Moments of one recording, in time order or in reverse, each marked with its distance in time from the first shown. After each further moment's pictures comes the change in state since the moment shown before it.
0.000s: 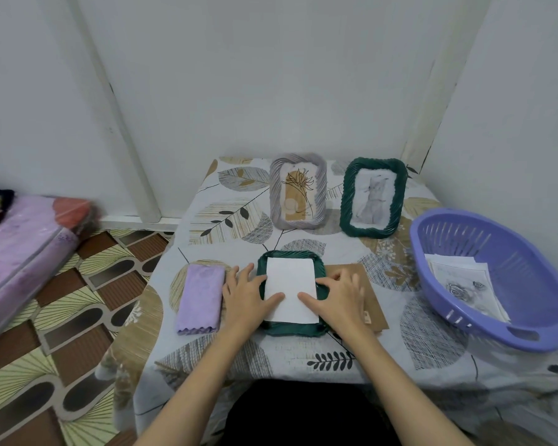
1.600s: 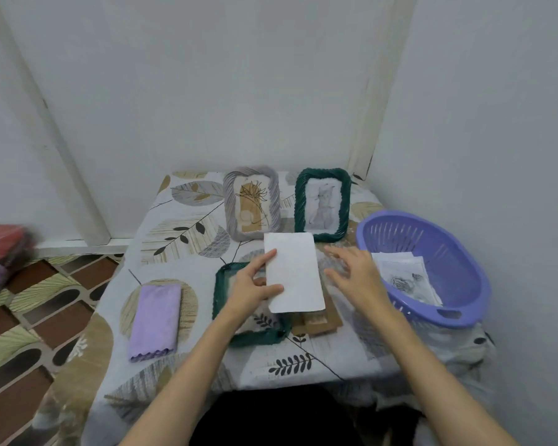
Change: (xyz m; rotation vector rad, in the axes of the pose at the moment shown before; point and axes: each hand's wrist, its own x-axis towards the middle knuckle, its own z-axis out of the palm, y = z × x) left_hand 0.001 0.079 -0.018 -1.071 -0.316 0.092; right_hand 0.003 0.059 -0.090 0.228 0.178 -0.110
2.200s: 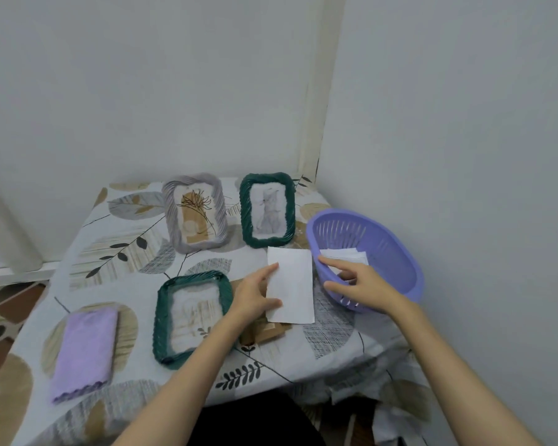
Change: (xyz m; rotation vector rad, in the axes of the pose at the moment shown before) left_hand 0.047 -0.032 0.085 0.589 -0.156 0.103; right_hand -0.020 0.068 -0.088 0.253 -0.343 0.225
